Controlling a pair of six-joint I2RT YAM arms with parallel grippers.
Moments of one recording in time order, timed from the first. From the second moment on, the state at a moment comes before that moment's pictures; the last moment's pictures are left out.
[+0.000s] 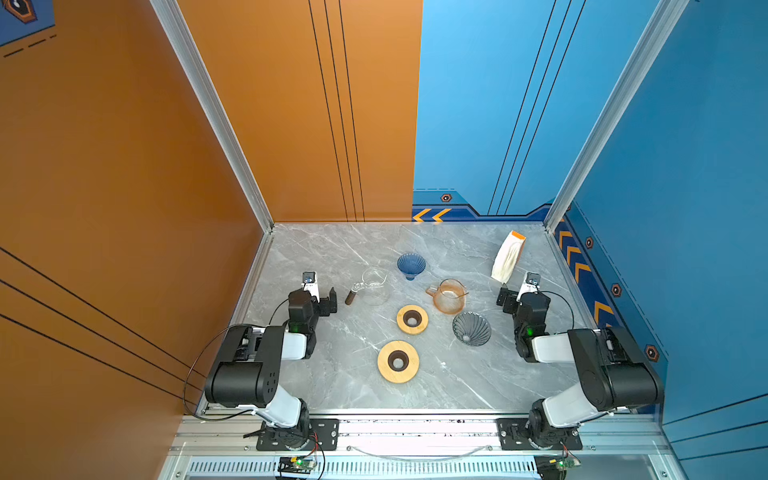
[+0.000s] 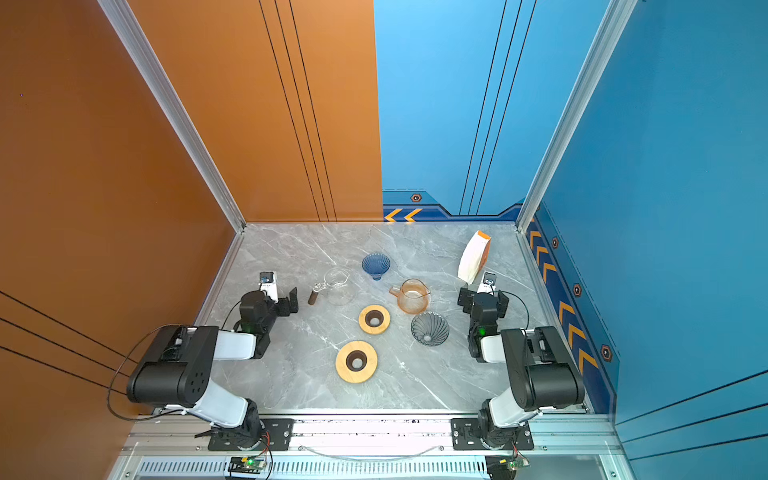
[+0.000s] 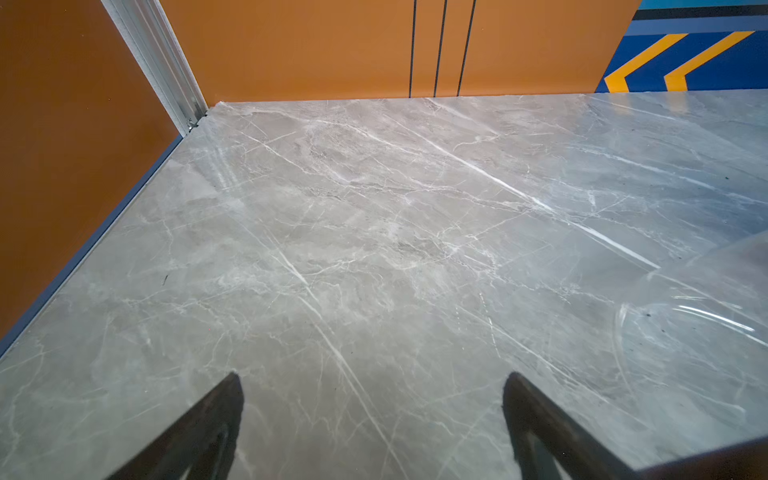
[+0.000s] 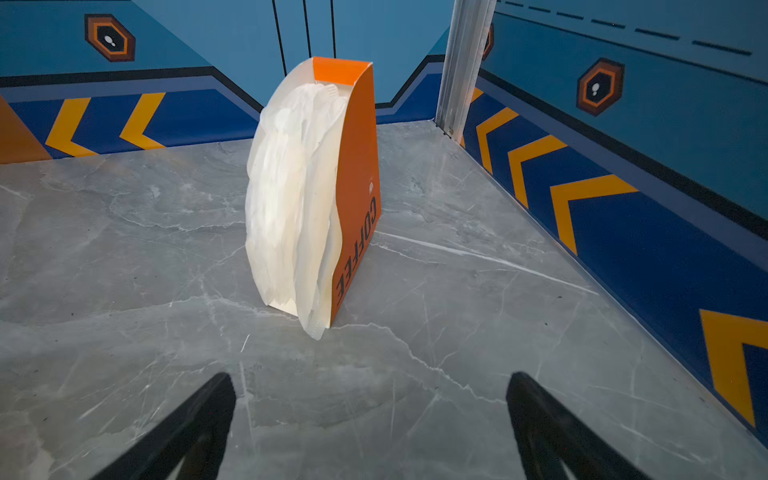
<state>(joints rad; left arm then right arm) -0.01 1.56 0.37 0.82 -0.05 0.00 0.07 1.54 0.34 0.88 0.36 0.09</state>
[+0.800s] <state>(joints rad) -0.01 1.56 0.37 0.82 -0.05 0.00 0.07 1.54 0.34 0.88 0.36 0.09</state>
